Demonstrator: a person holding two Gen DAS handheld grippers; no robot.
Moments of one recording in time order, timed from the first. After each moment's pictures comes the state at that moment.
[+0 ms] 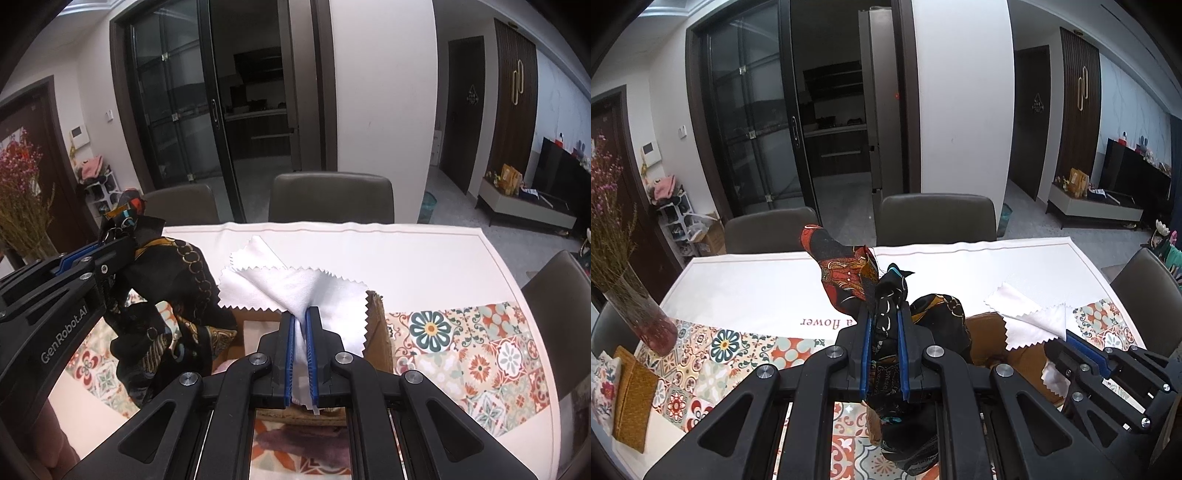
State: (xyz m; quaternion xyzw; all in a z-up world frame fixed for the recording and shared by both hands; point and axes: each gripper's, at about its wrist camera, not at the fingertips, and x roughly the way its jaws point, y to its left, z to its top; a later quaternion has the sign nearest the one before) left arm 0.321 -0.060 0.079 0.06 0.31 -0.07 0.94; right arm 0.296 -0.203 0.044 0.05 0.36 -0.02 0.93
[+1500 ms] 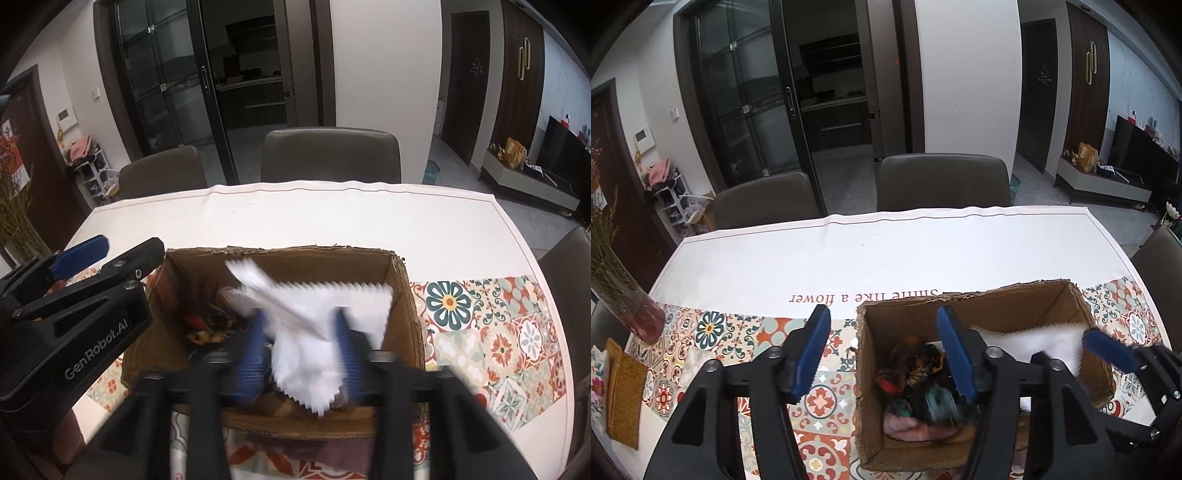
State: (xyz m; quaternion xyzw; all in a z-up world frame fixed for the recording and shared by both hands) left arm 0.368 -0.079 0.014 0.07 0.37 -0.06 0.92; right arm 0.328 -0.202 -0.008 0.06 0.41 -0.02 0.91
